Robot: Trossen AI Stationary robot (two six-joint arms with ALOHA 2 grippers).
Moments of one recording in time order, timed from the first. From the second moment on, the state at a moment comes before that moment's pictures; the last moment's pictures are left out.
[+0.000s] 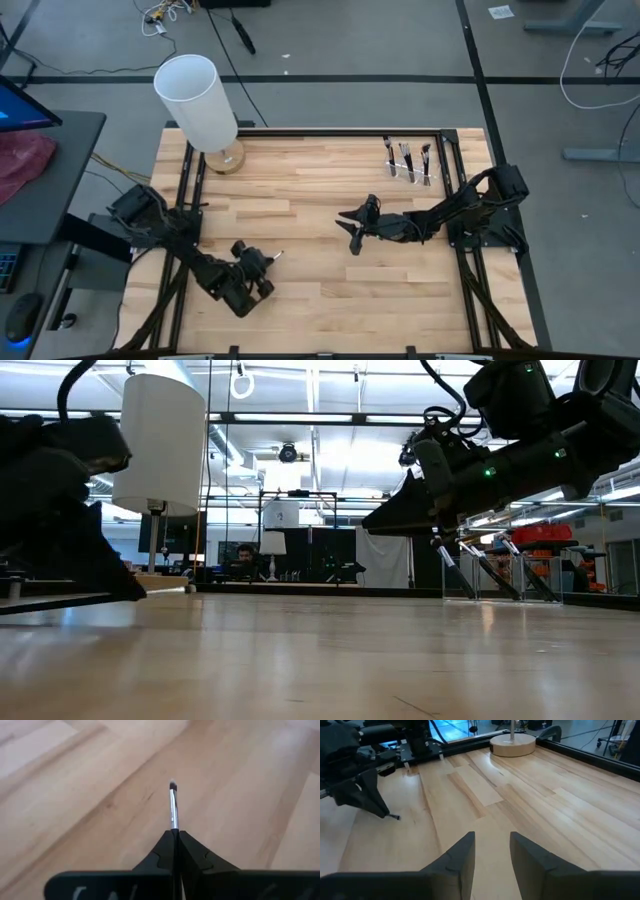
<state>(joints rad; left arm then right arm) -0.77 1.74 0.72 -0.29 -0.86 -1.33 0.20 1.70 0.49 0.88 0.51 0.28</state>
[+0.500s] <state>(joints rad) -0.74 1.83 0.73 -0.21 -0.90 -1.28 0.20 1.70 0.49 0.89 0.51 0.29</state>
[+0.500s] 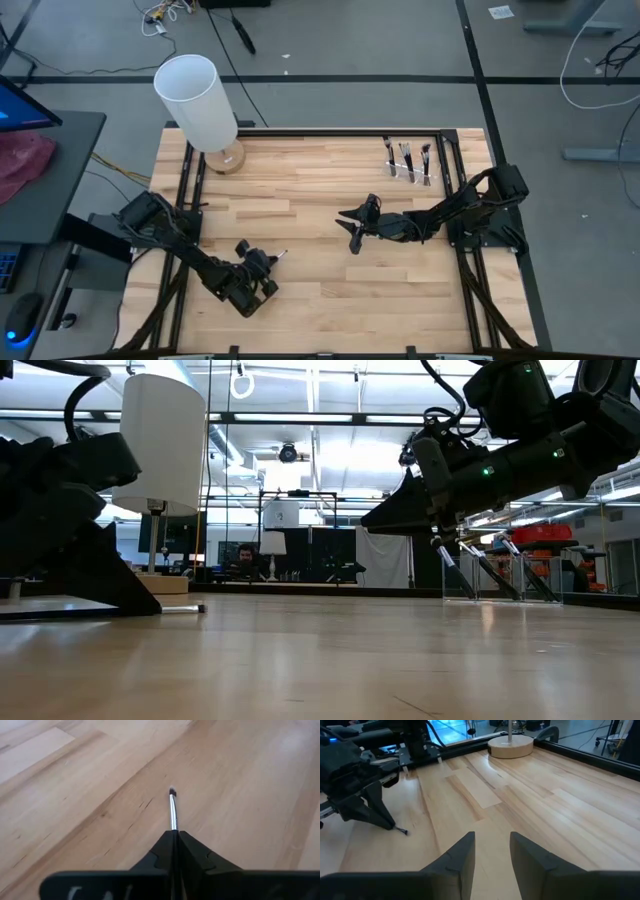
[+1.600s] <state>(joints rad) -0.72 1.86 0.46 0.35 -0.94 -1.00 0.20 1.70 0.49 0.92 0.51 0.32</state>
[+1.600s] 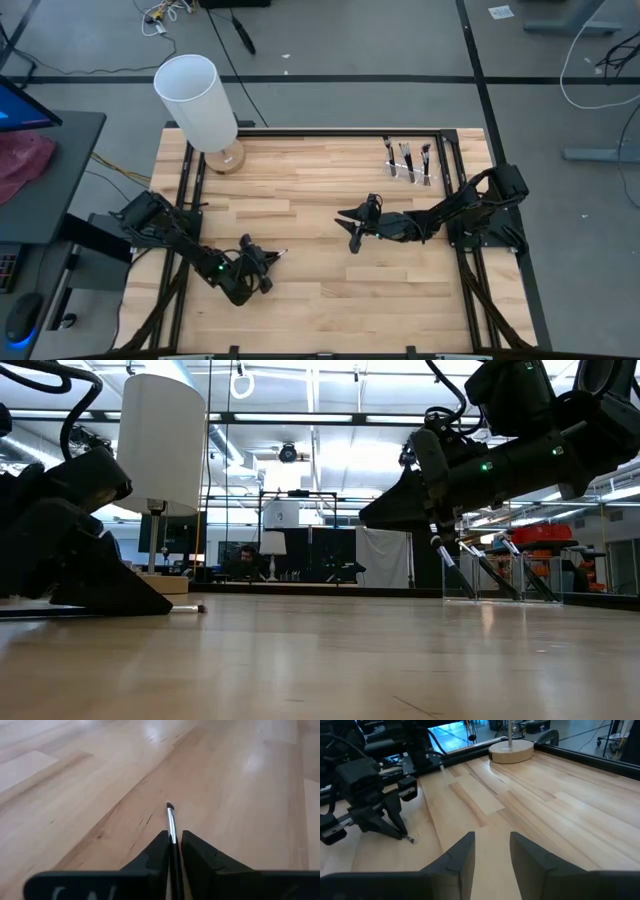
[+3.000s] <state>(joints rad) -0.66 1.73 0.45 0.57 -1.01 -0.83 0.26 1.70 0.49 0.94 0.39 0.34</state>
